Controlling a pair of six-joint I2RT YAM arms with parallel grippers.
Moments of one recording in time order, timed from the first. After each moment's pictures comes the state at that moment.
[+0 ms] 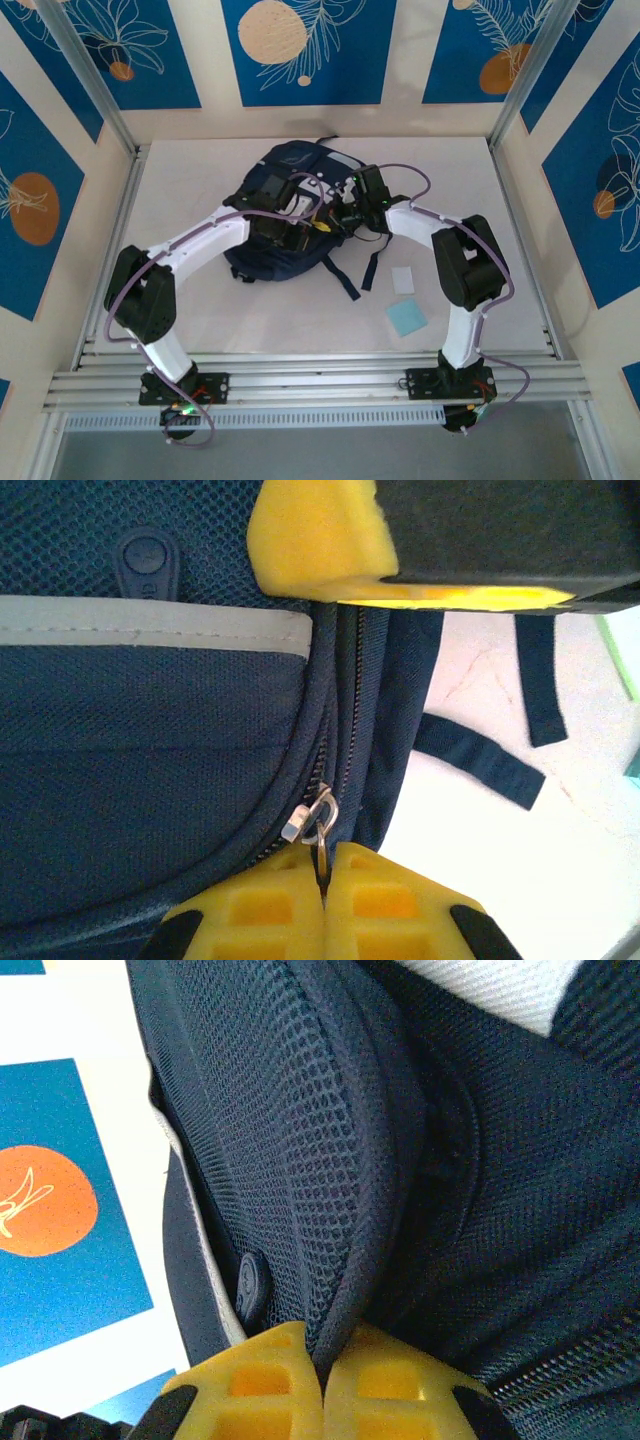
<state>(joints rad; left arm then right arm) -0.63 1.70 1.35 -0.75 0.20 -0.21 0.44 1.89 1.24 -0.13 -0.73 1.00</state>
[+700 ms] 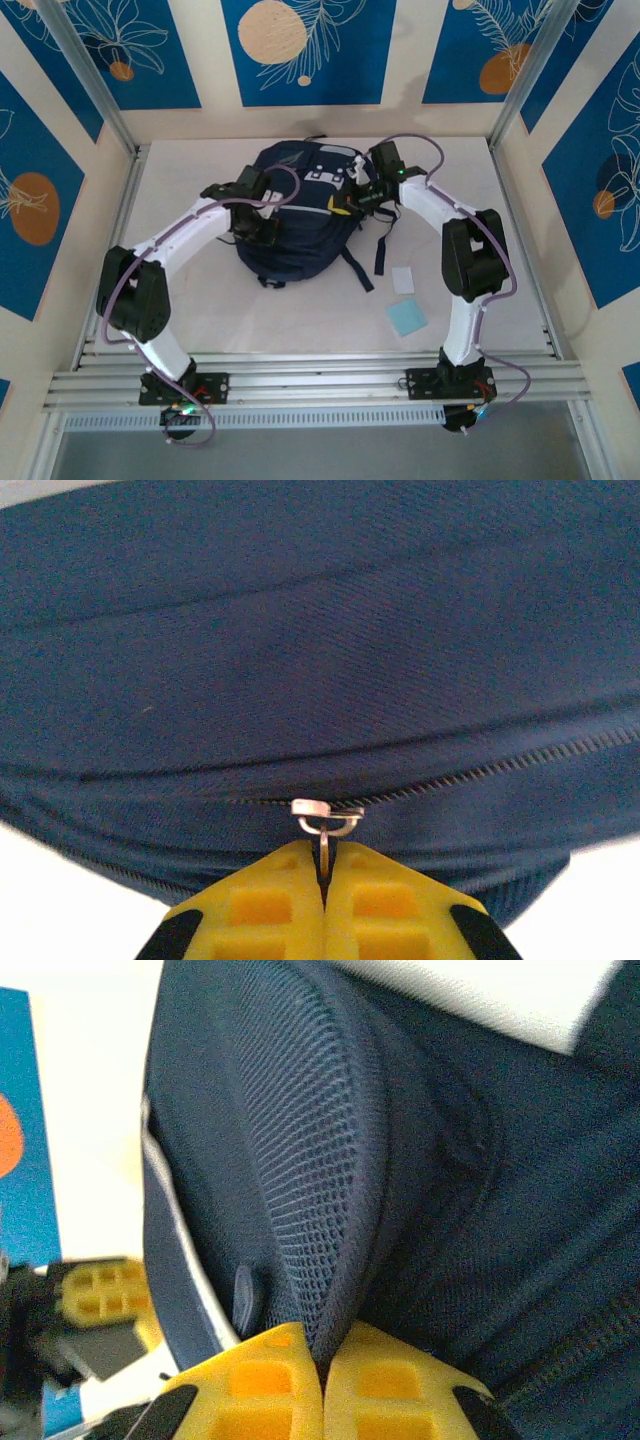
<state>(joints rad) -0.50 1.68 1.35 -0.87 0.12 -0.10 0.30 1.96 1.53 -0.58 -0.75 0.50</state>
